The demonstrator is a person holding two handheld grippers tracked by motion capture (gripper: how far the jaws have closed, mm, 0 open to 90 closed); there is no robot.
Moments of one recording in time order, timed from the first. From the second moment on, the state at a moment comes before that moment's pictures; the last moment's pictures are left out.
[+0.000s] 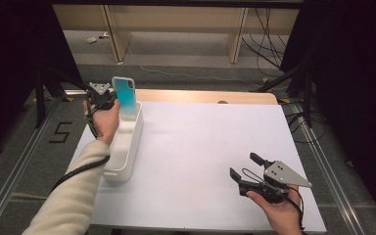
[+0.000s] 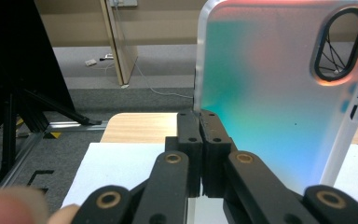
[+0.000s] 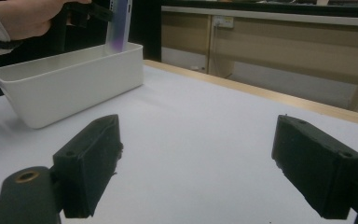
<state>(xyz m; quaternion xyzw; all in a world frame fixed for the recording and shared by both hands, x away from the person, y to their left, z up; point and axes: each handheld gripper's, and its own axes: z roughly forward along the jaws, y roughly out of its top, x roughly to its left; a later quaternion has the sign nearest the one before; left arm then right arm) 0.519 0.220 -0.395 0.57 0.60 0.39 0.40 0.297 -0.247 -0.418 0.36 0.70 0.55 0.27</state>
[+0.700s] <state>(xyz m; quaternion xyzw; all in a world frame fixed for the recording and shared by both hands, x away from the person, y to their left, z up) 0.526 0.217 -0.401 0.58 0.61 0.38 0.39 0.298 -0.245 -0.420 0.36 0.70 0.56 0.26</state>
